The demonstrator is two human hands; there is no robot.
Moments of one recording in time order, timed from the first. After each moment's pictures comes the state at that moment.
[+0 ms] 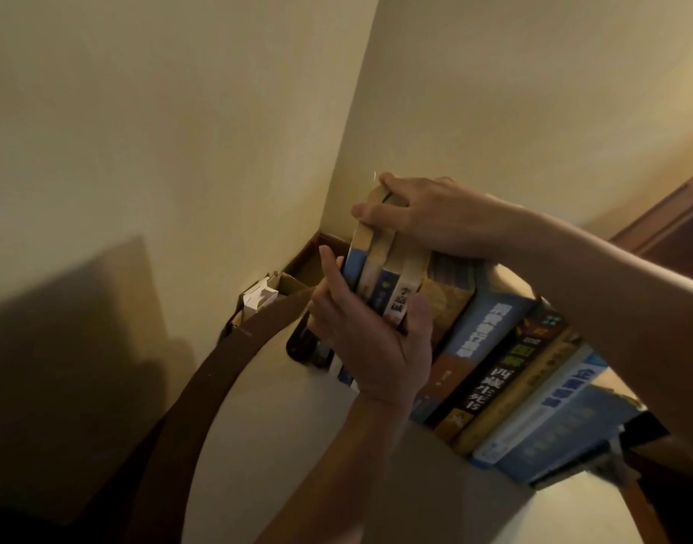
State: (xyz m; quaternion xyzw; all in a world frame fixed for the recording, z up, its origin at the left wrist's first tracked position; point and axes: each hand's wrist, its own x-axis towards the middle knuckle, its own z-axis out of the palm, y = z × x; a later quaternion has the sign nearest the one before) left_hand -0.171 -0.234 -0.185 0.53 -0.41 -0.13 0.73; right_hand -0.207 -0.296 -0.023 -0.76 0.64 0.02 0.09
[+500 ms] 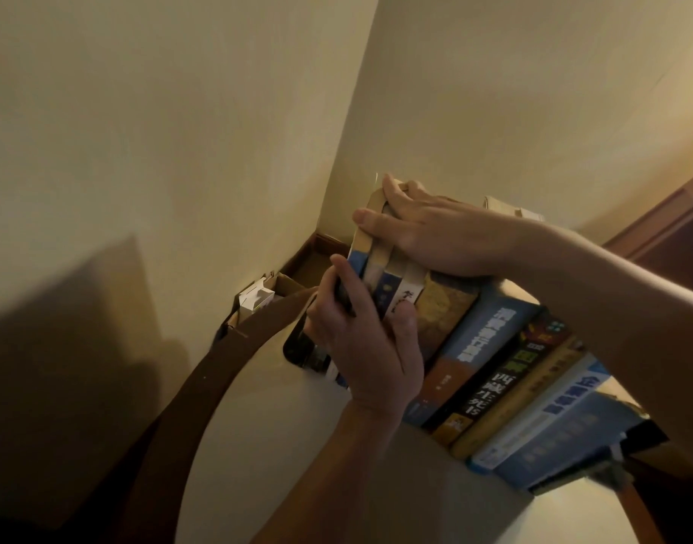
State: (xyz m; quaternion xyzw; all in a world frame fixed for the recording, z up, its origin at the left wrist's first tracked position) left_hand -0.171 -0.239 -0.202 0.53 -0.46 -0.06 0.71; right_hand -0.212 -0.293 -0.030 -0.78 0.61 0.13 0.07
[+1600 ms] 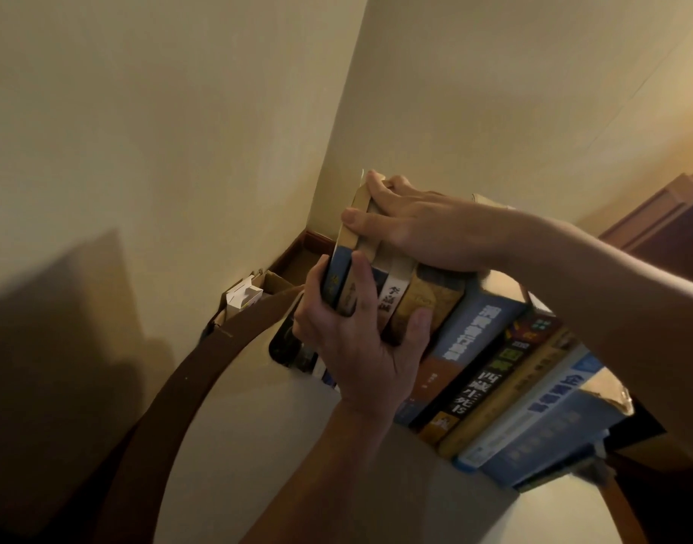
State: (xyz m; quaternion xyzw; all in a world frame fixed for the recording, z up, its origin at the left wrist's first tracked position) left_hand -0.174 -0.240 -0.204 0.53 -0.49 -0.04 0.69; right_hand -0.210 -0.287 -0.022 -0.78 0.60 0.15 0.09
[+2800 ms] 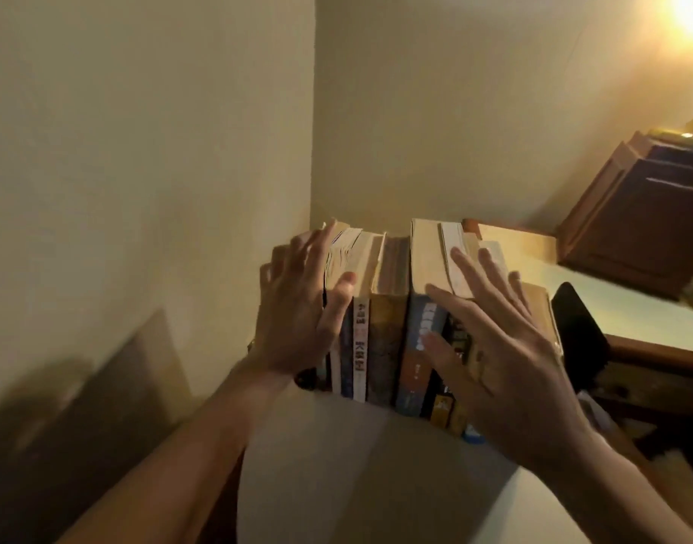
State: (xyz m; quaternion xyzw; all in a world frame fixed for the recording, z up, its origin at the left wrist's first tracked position) left_hand -0.054 -0.253 -0.105 0.41 -0.80 -0.04 0.44; right_hand -0.248 -0.112 -0.074 -0.73 0.60 -0.31 -0.12
